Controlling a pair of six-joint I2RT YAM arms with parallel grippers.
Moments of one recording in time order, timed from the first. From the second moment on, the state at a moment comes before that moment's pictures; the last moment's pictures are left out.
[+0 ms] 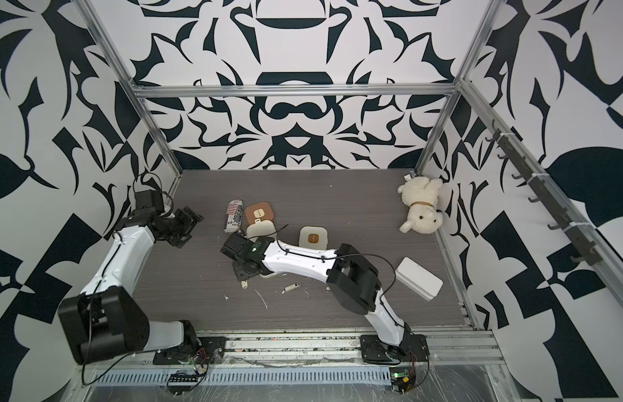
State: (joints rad) left arm 0.22 1.38 1.08 -0.72 0.35 -0.71; right arm 1.15 2.14 1.78 -0.75 0.09 0.63
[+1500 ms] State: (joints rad) left arm 0.26 1.32 0.79 -0.53 0.57 -0.71; right arm 1.14 2.38 2.06 -0.91 0.07 0.63
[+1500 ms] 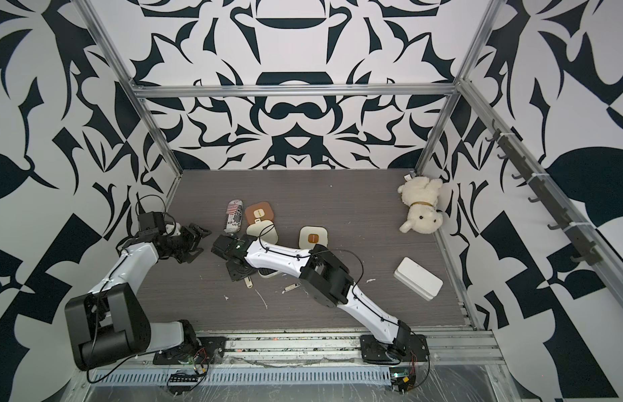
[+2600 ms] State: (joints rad) left arm 0.00 1.03 0.47 -0.51 0.51 -0.84; right arm 0.99 2.10 1.59 -0.56 0.13 0.49
